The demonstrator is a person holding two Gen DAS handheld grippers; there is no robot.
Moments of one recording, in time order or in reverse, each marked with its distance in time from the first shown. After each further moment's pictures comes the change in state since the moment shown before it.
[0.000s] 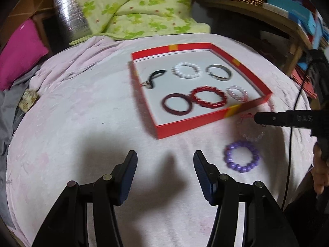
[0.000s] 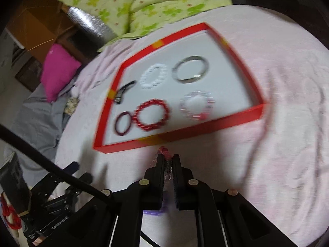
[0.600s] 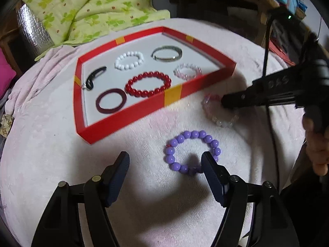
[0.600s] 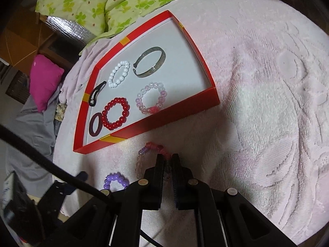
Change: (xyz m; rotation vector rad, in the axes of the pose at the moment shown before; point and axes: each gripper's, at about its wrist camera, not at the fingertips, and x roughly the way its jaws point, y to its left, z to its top) left arm 0.031 -0.070 -0.003 0.166 0.067 -0.089; right arm 0.004 -0.046 0.002 0.114 0.078 0.007
